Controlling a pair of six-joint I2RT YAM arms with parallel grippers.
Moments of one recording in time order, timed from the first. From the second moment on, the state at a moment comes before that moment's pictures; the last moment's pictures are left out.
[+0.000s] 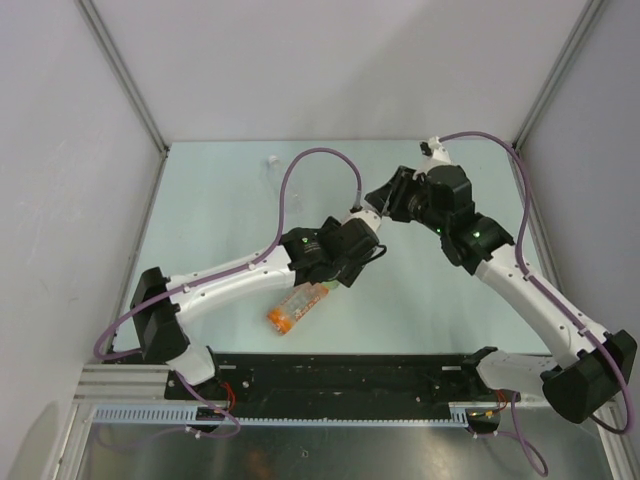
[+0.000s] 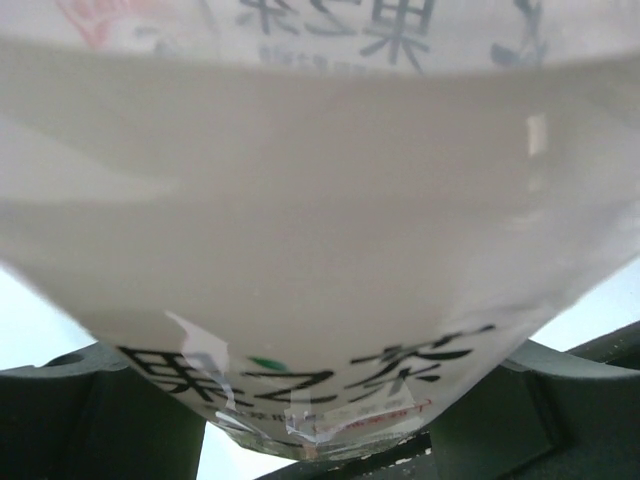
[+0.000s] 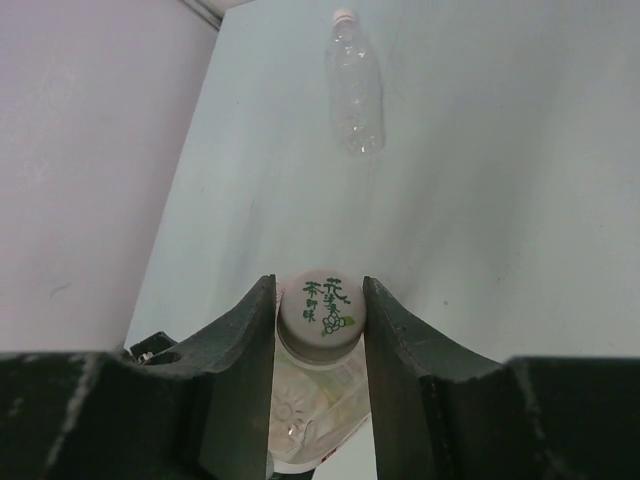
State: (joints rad) left arm -1.10 1.60 1.45 -0.85 -0.50 -0.30; right arm 0.57 1.20 1.19 -0.30 -0.01 0.64
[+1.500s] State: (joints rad) left arm -1.08 1.14 1.08 -0.36 0.16 -0.22; right arm 0.15 1.08 0.76 0.98 -1.08 1.17
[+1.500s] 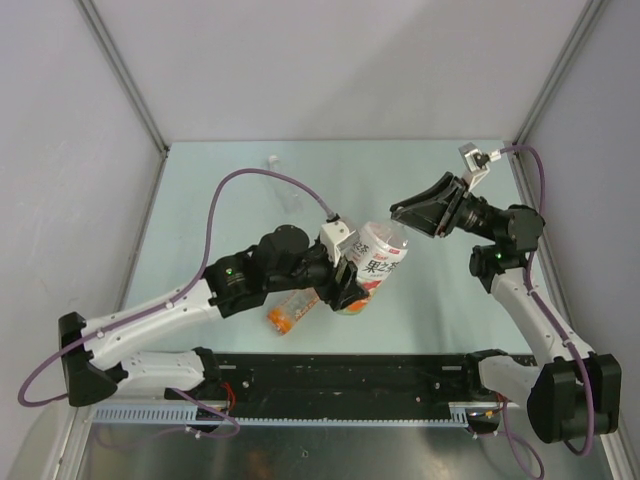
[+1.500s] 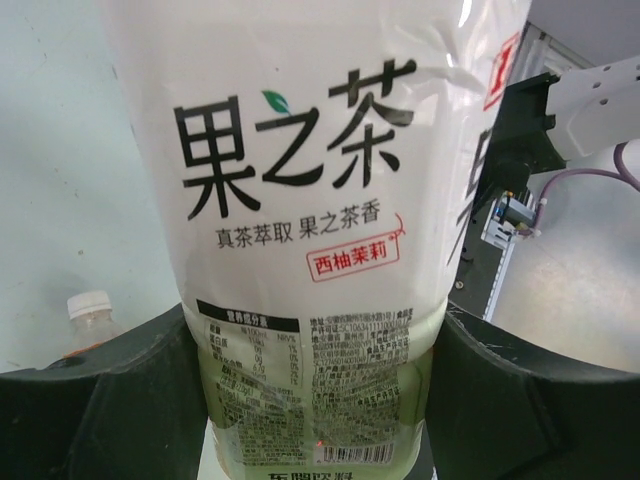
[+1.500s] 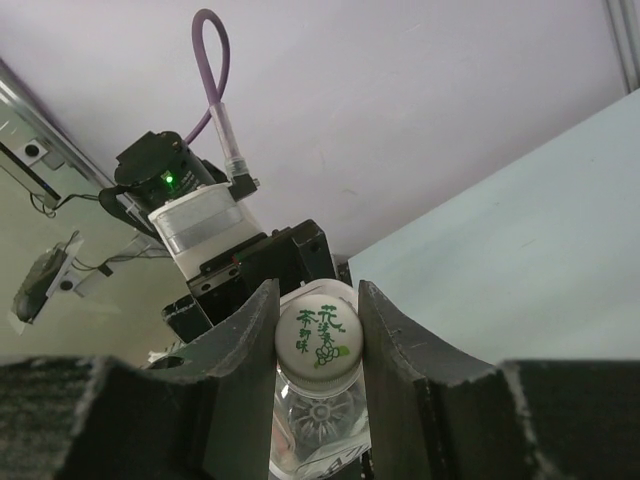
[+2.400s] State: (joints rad) left arm -1.09 1.13 1.03 -0.34 0.06 -0.21; right arm 0.09 1.00 0.94 0.30 -0.71 0.94
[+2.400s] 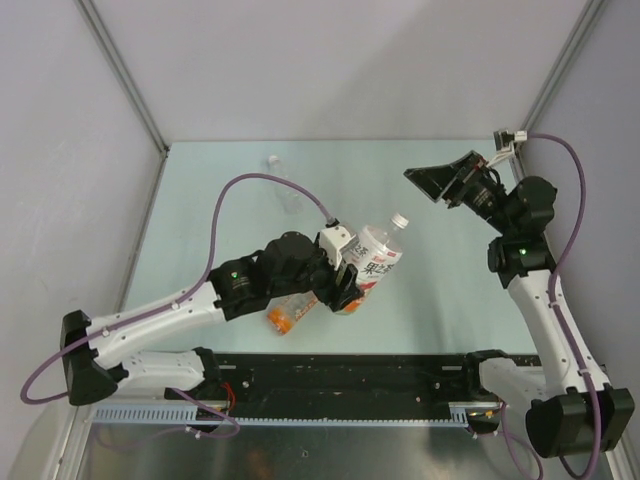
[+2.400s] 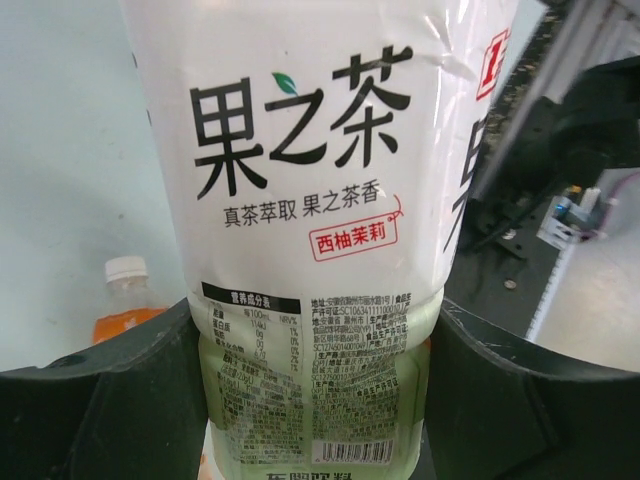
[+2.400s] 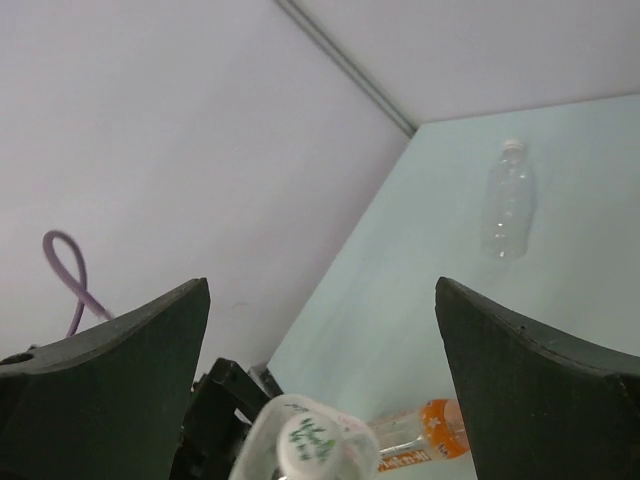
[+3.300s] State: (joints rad) left arm -1.19 1.44 1.27 -0.69 -0.66 -0.27; right arm 0.50 1.35 1.36 -0.54 -0.12 0.73
